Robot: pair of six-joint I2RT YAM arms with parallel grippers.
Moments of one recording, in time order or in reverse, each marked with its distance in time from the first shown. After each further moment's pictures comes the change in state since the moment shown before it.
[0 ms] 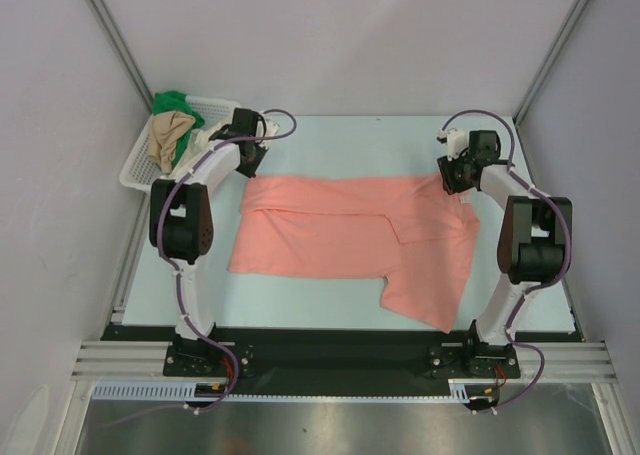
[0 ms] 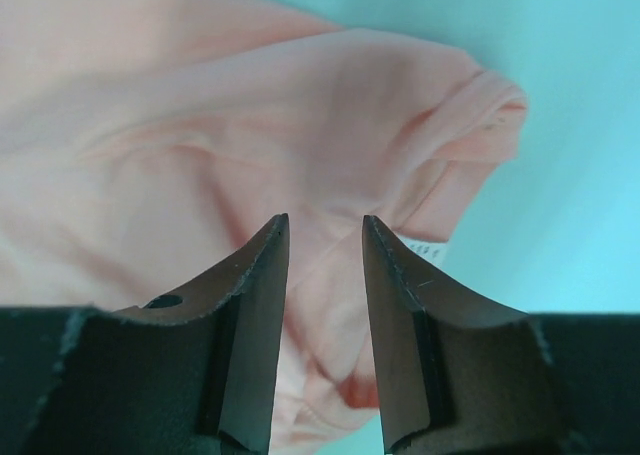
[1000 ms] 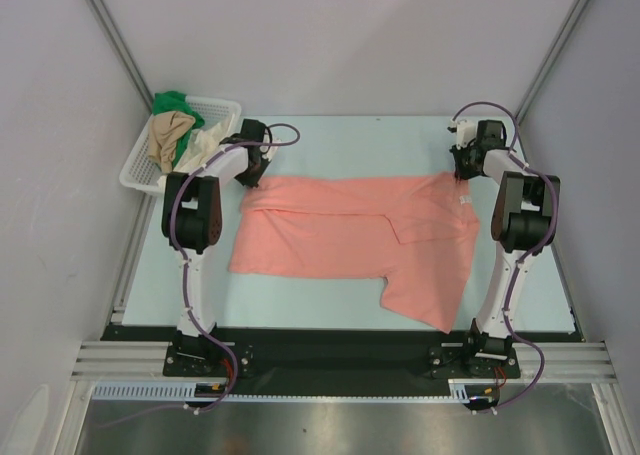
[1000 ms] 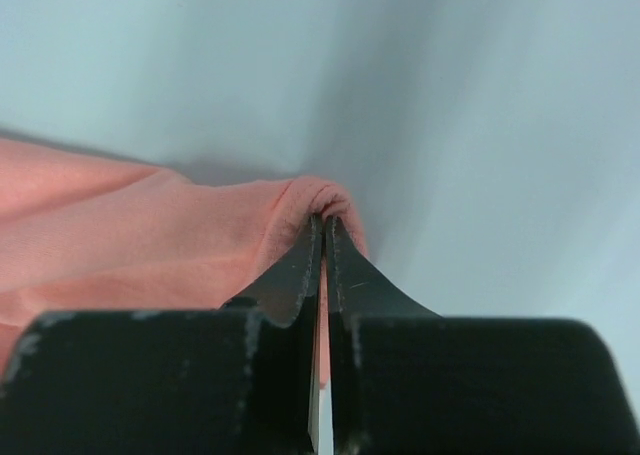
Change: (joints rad) left arm -0.001 0.167 0.060 -0.011 -0.060 0.000; right arm -0.092 0.359 0.346 -0.006 -0.003 -0.016
